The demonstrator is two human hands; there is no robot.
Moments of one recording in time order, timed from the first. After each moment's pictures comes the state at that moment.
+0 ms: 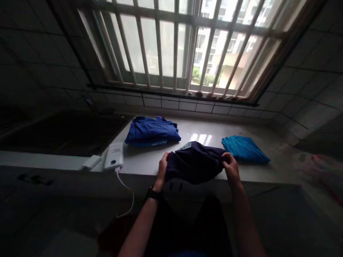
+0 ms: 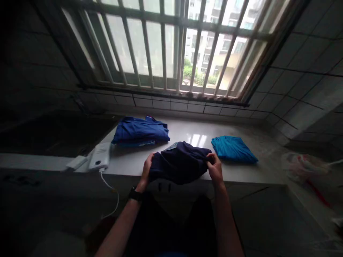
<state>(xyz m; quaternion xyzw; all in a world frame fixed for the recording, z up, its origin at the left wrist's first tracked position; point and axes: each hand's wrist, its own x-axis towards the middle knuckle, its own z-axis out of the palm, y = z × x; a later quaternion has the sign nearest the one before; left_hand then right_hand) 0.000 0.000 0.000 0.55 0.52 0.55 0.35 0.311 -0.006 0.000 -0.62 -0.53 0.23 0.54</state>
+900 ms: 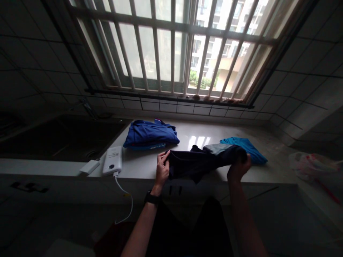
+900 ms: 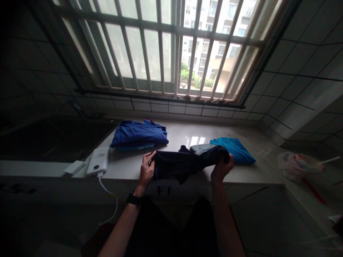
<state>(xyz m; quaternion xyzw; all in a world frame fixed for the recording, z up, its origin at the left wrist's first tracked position) -0.007 0.014 -0.018 0.56 0.50 0.60 0.27 0.311 -0.004 0.039 -0.60 -0.41 0.07 0.68</state>
